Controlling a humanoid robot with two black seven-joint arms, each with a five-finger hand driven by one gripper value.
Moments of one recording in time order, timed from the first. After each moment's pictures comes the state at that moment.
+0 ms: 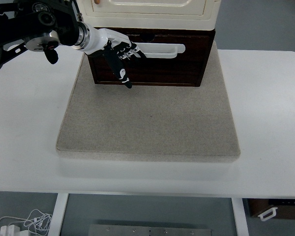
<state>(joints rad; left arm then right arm) -1.52 0.52 -0.05 -1.18 0.48 -0.32 0.47 0.01 0.00 -0.01 0.18 -0.04 -0.05 0.03</state>
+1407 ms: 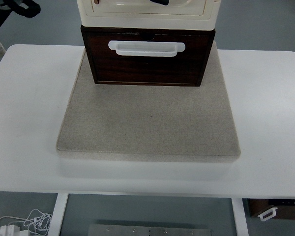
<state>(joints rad) -1.34 0.51 -0.74 -1.13 0.39 -0.57 0.12 0.01 0.00 -0.01 0.18 -0.04 -0.05 0.03</state>
